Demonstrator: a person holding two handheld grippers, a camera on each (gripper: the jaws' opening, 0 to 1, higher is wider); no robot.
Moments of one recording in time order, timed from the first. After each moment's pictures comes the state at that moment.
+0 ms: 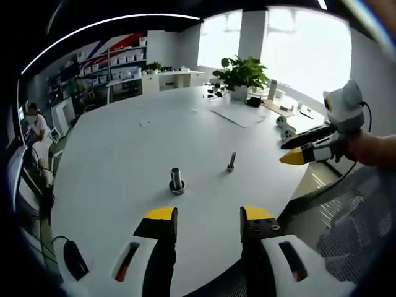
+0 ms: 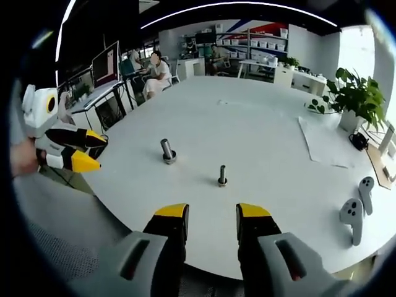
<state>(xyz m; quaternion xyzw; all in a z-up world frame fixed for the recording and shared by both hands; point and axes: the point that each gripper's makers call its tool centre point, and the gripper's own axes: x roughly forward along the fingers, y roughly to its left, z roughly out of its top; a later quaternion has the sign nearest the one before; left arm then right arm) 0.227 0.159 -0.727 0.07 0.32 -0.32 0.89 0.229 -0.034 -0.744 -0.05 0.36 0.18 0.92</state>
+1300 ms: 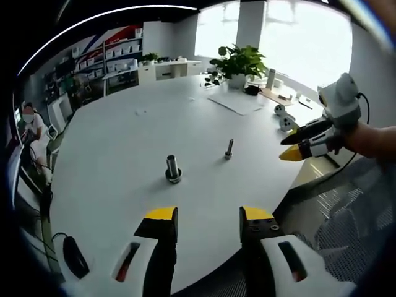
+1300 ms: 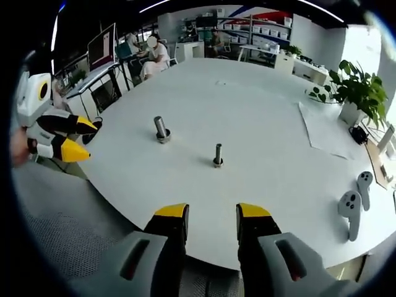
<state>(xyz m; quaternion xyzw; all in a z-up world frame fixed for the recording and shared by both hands) 0.218 0.160 -0.742 0.08 0.35 -0.33 0.87 0.221 -0.045 -0.771 -0.08 0.41 0.17 0.89</state>
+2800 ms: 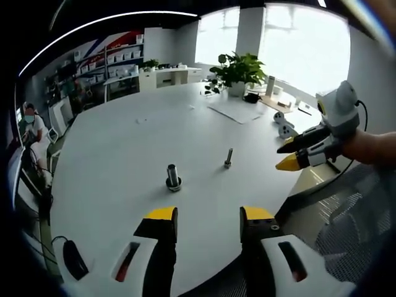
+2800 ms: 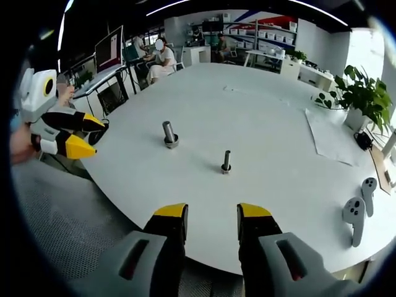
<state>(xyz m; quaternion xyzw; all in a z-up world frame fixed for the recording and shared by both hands) 0.223 0.156 -0.730 0.07 0.33 -0.33 0.88 0.222 -0.032 -0.766 -0.07 0.39 0.19 0.90</state>
